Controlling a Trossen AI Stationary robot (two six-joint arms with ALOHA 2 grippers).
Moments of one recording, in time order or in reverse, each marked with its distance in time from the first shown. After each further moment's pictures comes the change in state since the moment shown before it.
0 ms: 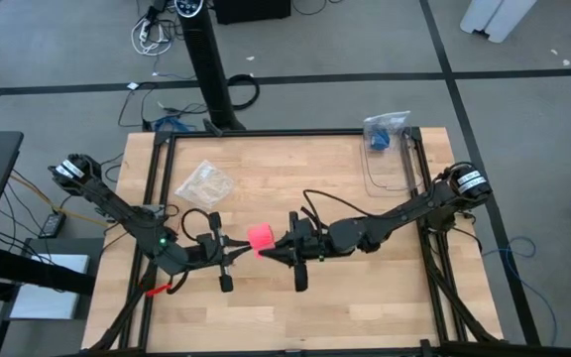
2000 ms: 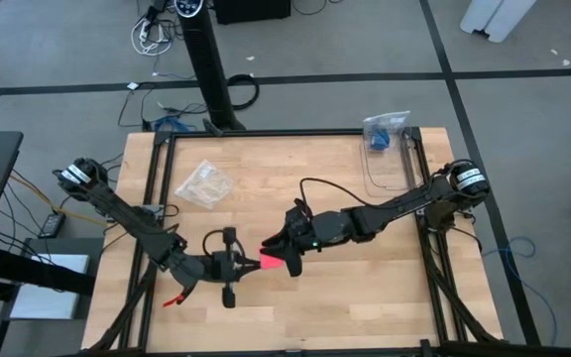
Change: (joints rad) left arm -0.008 0.095 0.116 -0.191 0.191 0.067; right arm -0.101 -0.002 0.003 -0.278 -0.131 0.374
